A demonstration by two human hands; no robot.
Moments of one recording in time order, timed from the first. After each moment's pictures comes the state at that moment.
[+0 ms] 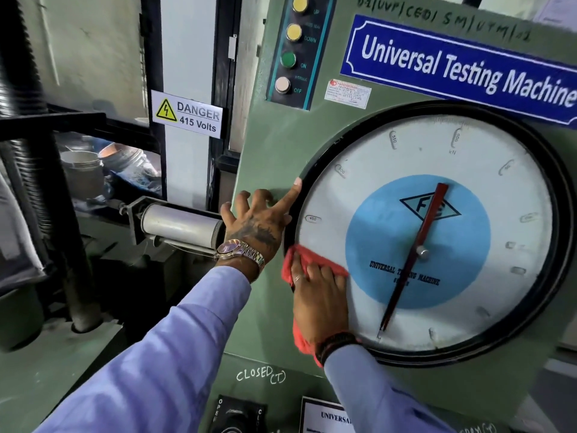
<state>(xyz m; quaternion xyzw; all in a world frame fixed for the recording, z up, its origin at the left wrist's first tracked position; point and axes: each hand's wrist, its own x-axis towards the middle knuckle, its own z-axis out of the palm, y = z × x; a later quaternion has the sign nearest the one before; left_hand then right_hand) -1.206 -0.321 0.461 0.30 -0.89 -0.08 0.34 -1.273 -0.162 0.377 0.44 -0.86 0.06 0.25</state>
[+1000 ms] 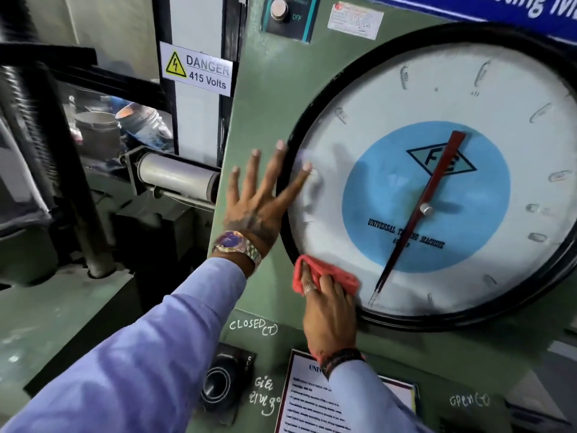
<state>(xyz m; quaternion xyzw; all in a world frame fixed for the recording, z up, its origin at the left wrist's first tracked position) -1.206 -0.264 0.399 0.28 -0.88 0.08 0.37 -1.280 -0.085 0.301 0.45 -0.88 0.06 0.16</state>
